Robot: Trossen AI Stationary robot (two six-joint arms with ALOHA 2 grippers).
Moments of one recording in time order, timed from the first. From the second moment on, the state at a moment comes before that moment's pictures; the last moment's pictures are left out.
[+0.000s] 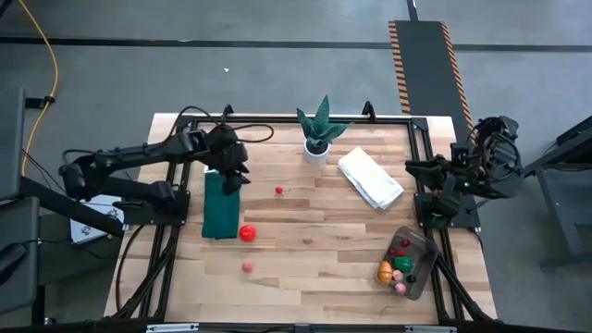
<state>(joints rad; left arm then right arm) 0.61 1.13 0.73 -0.60 0.35 0.09 0.98 0.52 0.90 -0.62 1.28 1.02</state>
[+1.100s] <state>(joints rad) 0.47 1.44 0.77 -0.38 0.19 0.53 0.98 0.54 0.90 -0.62 1.31 1.05</state>
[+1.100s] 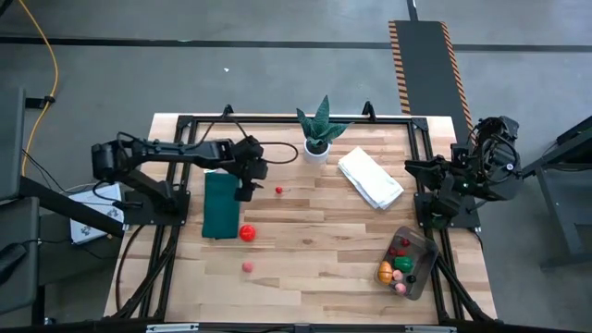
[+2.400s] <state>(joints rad) 0.39 1.70 0.91 -0.34 0.16 0.57 0.98 0.54 0.90 -0.63 1.31 1.05</state>
